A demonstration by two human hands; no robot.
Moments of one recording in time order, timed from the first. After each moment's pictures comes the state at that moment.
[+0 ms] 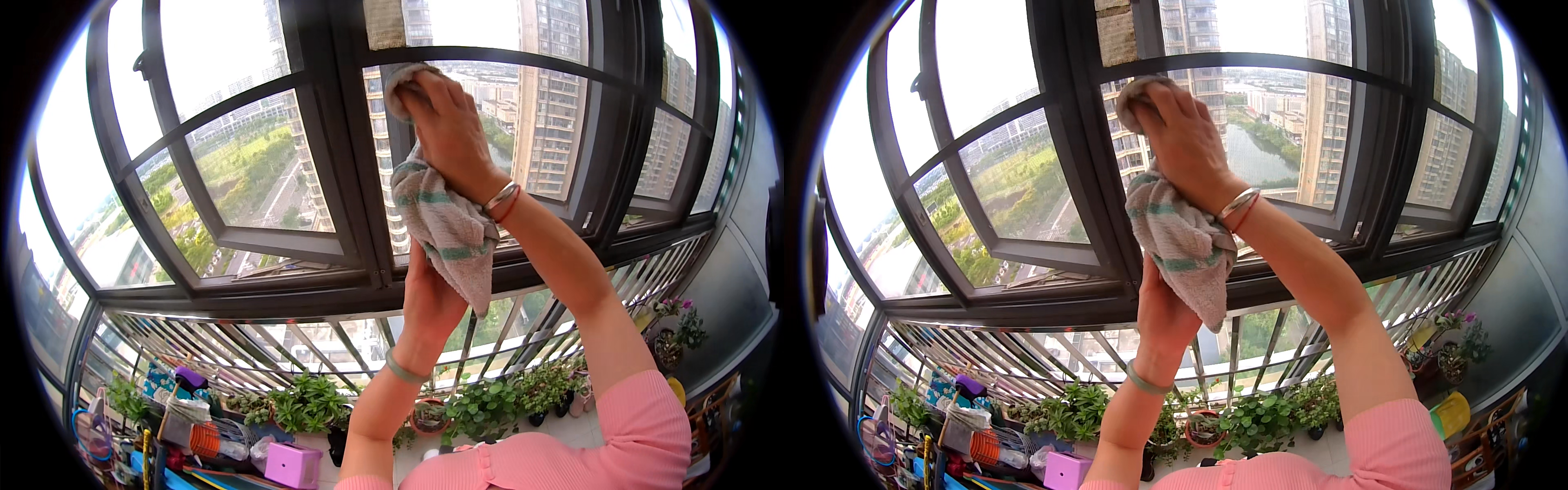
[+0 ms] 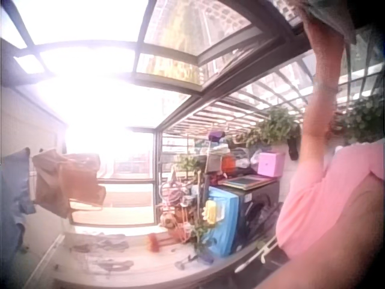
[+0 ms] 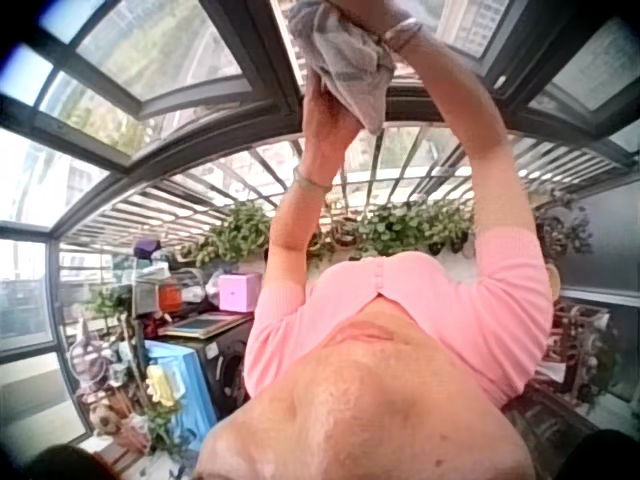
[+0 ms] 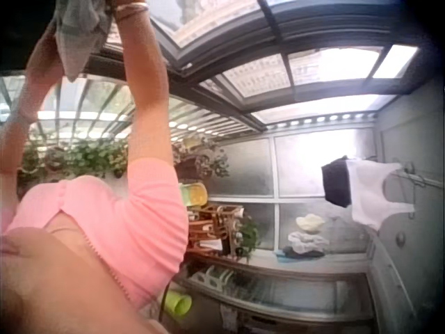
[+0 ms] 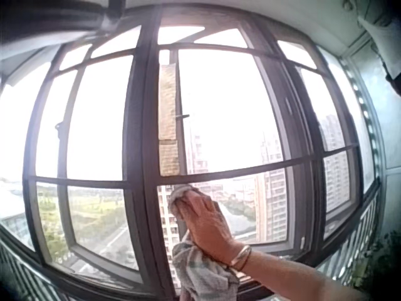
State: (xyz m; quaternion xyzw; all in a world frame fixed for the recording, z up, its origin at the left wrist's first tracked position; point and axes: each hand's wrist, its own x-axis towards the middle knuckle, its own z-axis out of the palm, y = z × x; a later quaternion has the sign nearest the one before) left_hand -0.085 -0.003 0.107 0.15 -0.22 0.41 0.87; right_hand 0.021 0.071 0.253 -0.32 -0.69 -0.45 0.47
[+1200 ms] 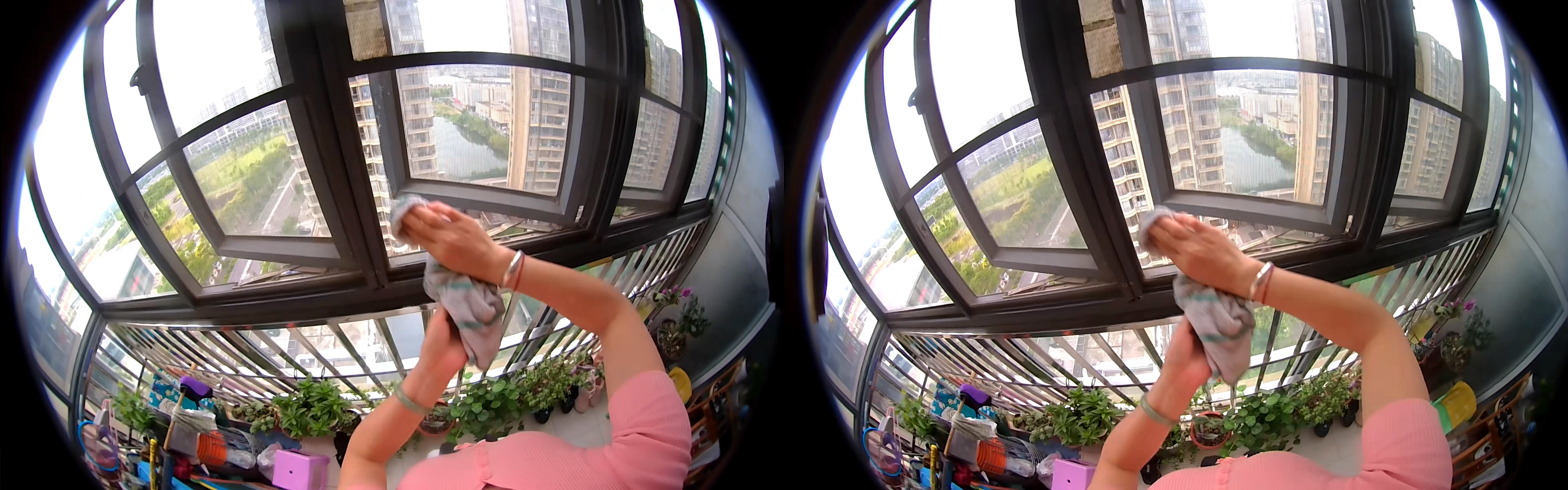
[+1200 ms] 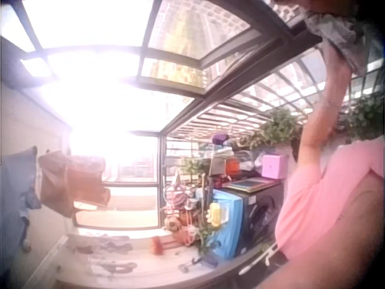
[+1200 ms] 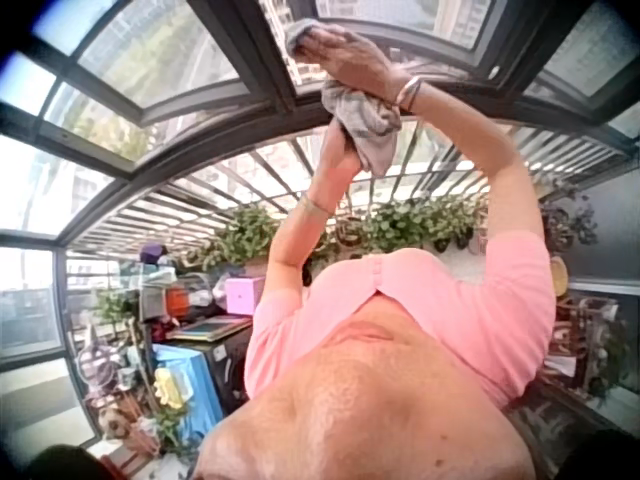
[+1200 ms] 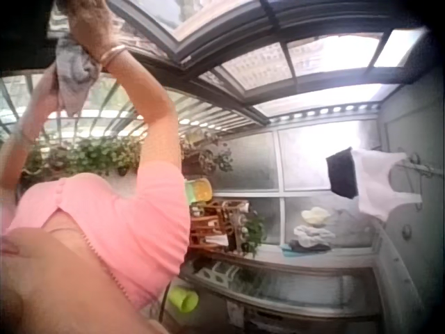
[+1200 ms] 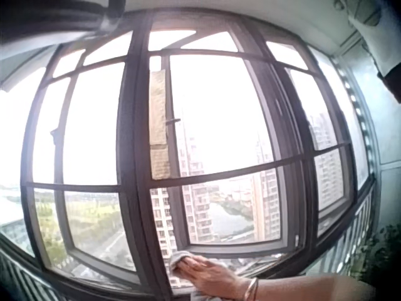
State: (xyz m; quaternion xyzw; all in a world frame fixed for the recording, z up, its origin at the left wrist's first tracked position) left_hand -0.068 -0.037 0.038 0.17 0.09 0.42 0.89; right_hand 0.055 0.042 0.124 -0.32 -0.77 -0.53 0.17
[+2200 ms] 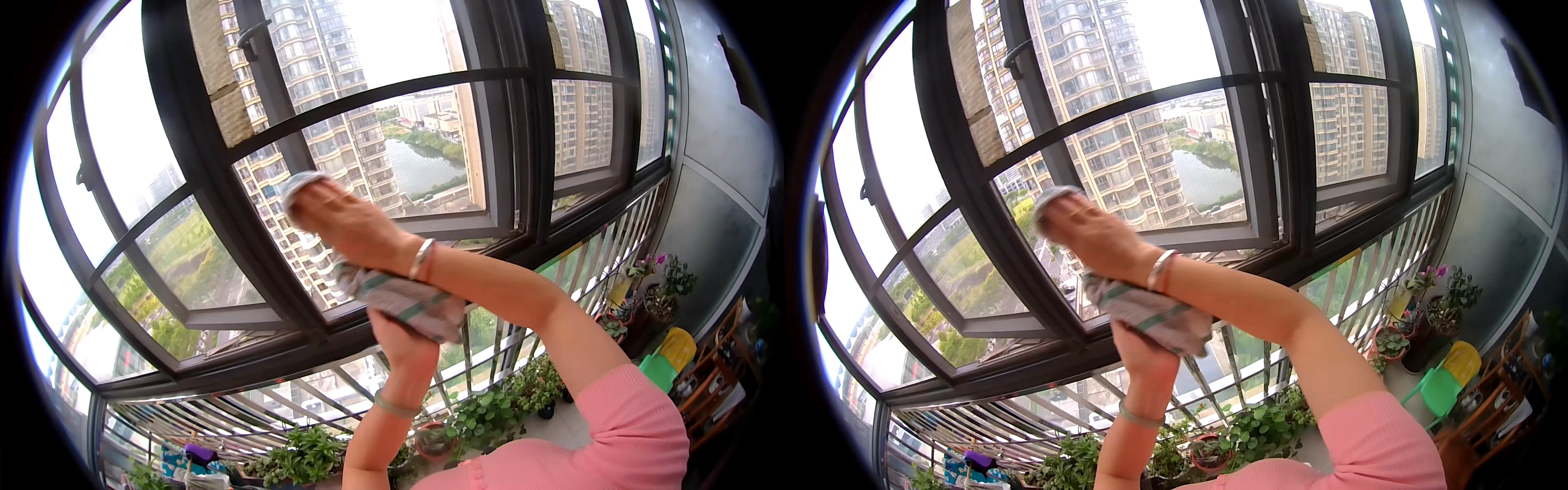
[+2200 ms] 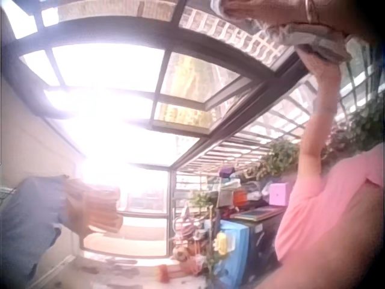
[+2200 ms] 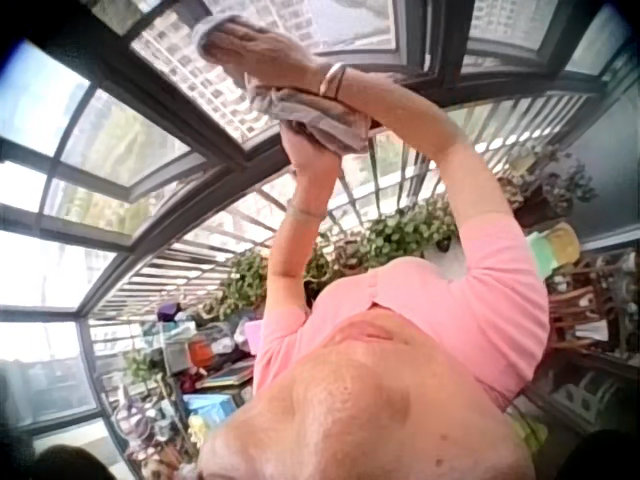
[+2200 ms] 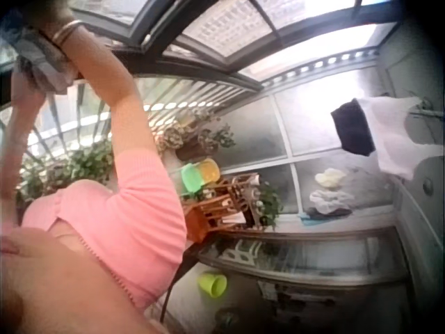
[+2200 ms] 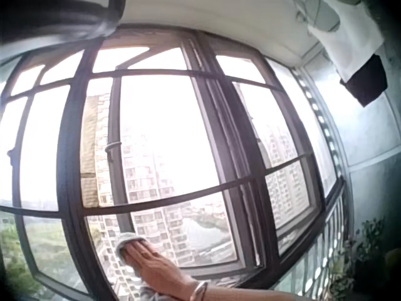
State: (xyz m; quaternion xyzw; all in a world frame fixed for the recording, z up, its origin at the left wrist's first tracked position) left_hand 0.001 -0.042 0.113 0.20 0.05 0.55 0.81; right_hand 0.070 0.074 0.203 -0.29 -0.77 -0.40 0.40
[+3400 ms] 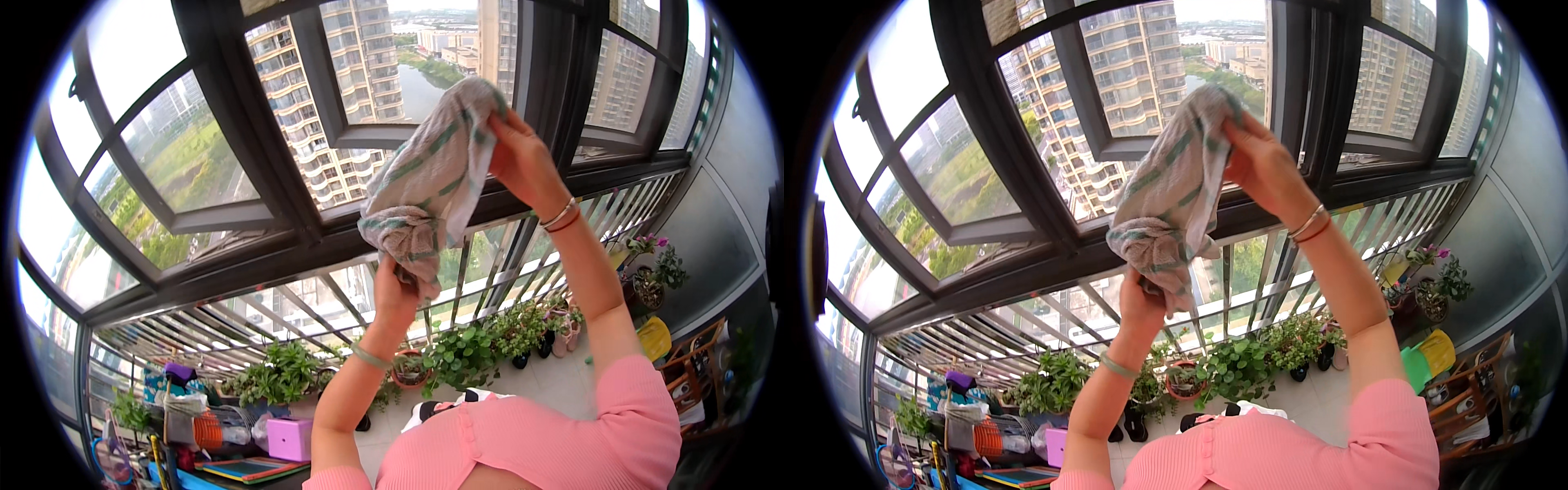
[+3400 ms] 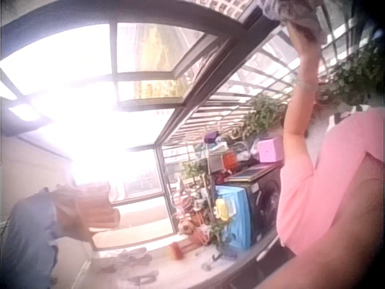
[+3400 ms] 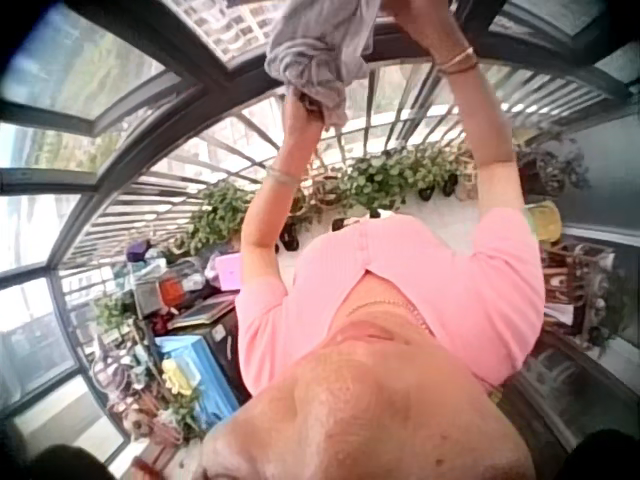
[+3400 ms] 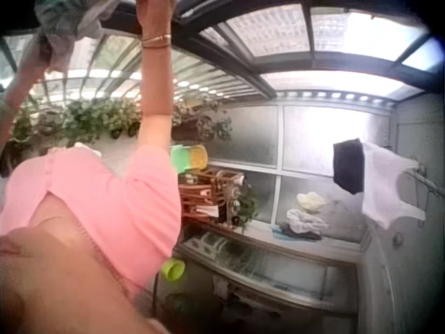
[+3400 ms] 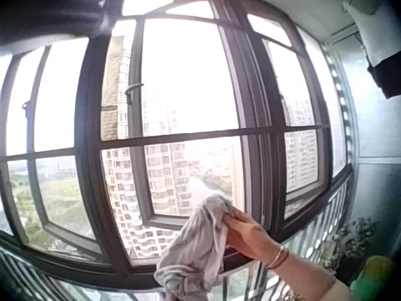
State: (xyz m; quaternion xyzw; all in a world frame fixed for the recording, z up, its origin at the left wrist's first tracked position) left_hand -0.044 -0.038 0.007 0.20 0.20 0.48 0.83; right_hand 0.188 -0.051 0.152 -0.19 -0.49 0.50 0.68
